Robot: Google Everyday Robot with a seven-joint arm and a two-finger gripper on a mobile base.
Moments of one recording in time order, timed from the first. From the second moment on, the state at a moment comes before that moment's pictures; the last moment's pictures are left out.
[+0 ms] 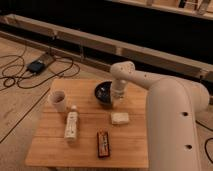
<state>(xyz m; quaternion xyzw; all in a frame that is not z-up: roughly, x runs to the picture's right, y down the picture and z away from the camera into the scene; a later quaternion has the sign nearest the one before) 0.066 0.092 0.912 -0.38 -0.13 -0.14 0.90</state>
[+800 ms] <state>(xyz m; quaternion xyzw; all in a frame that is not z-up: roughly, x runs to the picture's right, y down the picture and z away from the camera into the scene) 0.183 0.088 0.926 -0.40 -0.05 -0.04 0.91</state>
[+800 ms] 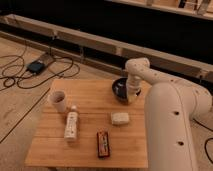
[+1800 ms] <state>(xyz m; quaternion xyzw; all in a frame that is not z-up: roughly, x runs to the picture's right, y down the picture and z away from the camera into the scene) 0.131 0.141 0.867 -0.42 -0.11 -0.06 0.90</state>
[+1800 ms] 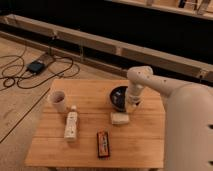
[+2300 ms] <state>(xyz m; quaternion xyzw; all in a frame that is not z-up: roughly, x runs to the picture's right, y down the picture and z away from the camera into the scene) 0.088 0.131 0.870 -0.40 -0.17 -0.06 0.90</state>
